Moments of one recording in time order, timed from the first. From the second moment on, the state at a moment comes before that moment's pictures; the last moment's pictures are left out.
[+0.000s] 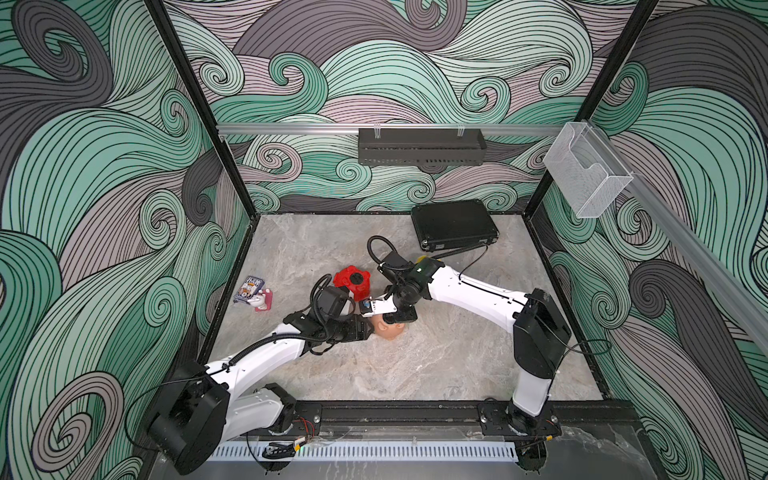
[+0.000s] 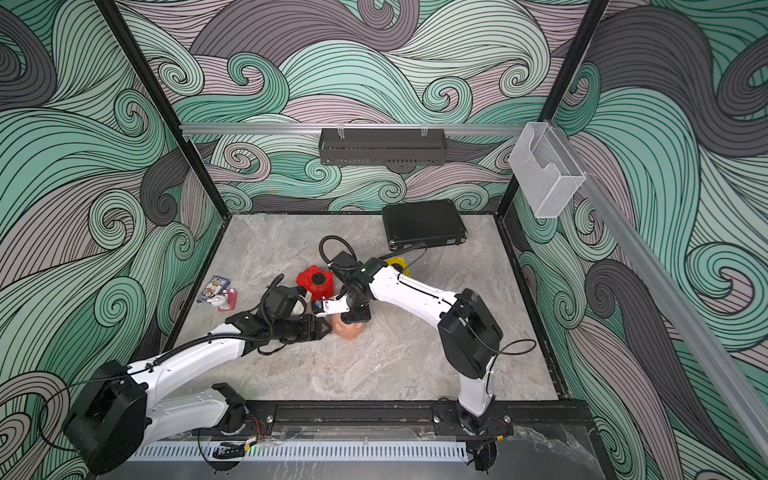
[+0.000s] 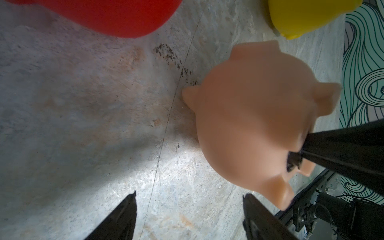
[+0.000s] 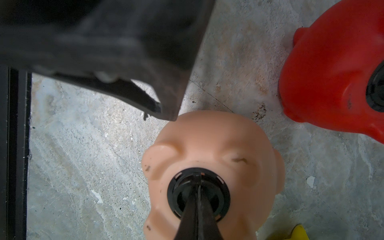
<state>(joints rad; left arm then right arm) -0.58 1.16 0.57 -0.37 0.26 -0.66 0.87 1.85 1.49 -0.93 -0.17 -0.95</state>
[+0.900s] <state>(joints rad) -0.58 1.18 0.54 -0.32 0.27 -0.66 0.92 1.85 1.49 -0.93 -0.07 -0.96</state>
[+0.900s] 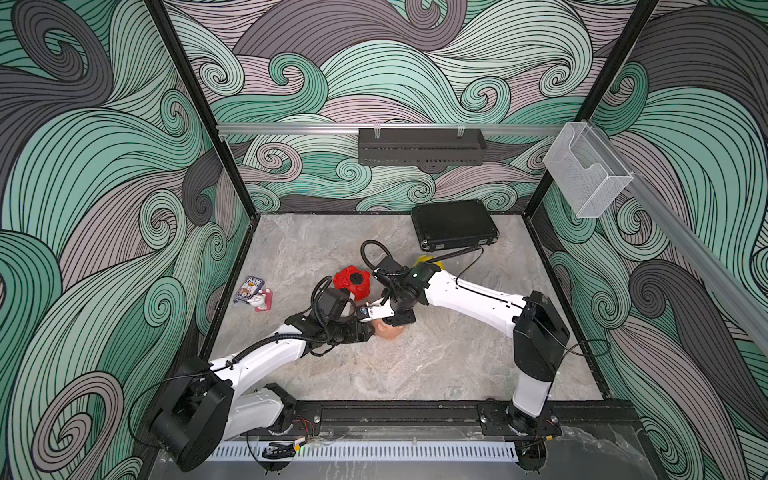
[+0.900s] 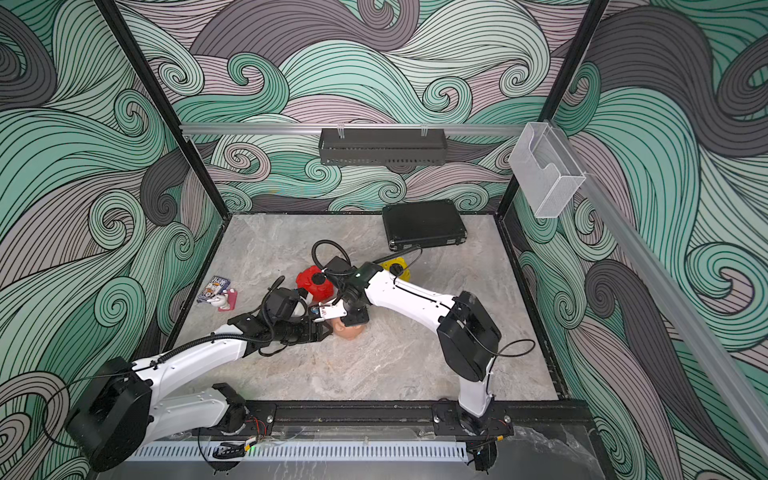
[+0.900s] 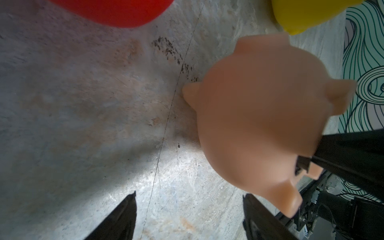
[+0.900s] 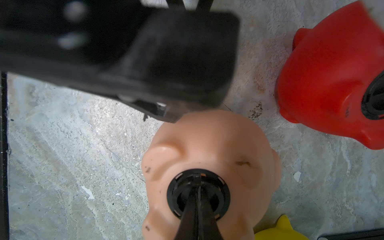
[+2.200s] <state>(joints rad) -0.58 1.20 0.53 -0.29 0.28 -0.66 0.94 1.83 1.47 -0.93 -0.02 -1.13</state>
